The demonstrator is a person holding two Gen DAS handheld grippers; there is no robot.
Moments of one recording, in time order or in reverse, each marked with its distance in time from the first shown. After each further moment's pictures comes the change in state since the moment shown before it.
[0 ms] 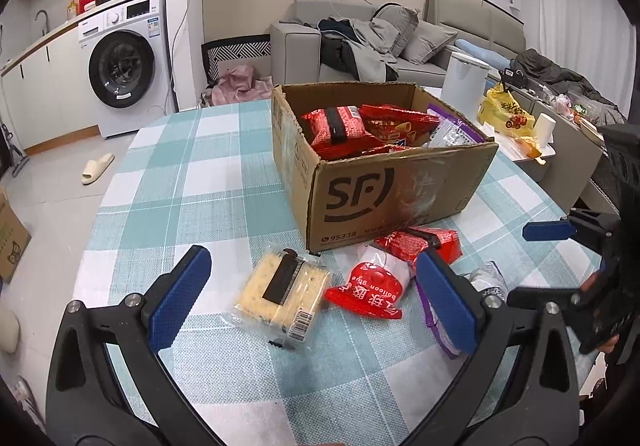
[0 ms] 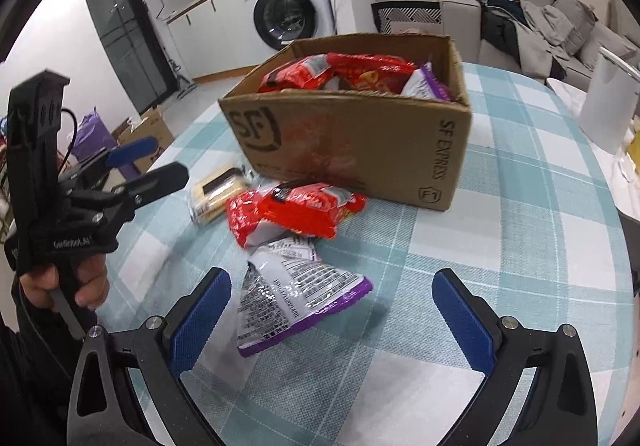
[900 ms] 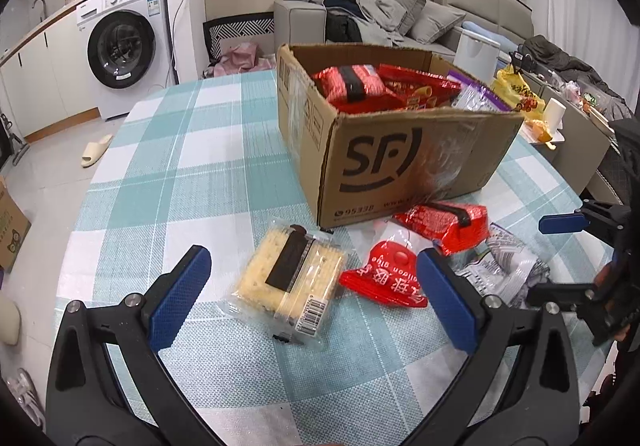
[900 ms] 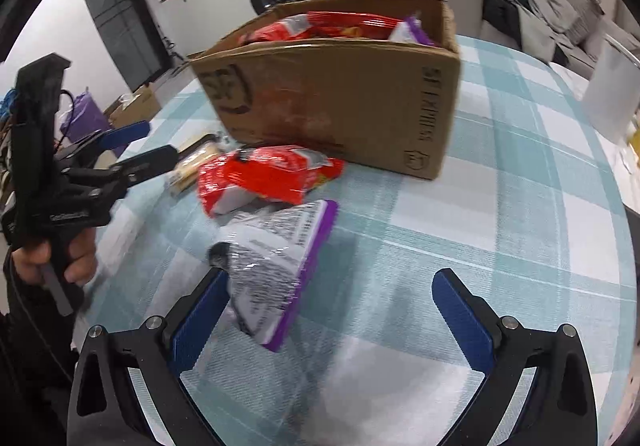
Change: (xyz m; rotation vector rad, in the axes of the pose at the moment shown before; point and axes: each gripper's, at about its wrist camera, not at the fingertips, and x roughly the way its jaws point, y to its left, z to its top) left arm 0.041 0.011 -0.013 -0.010 0.087 0.014; right arm 0.026 -0.017 -0.011 -0.017 0.086 -0.010
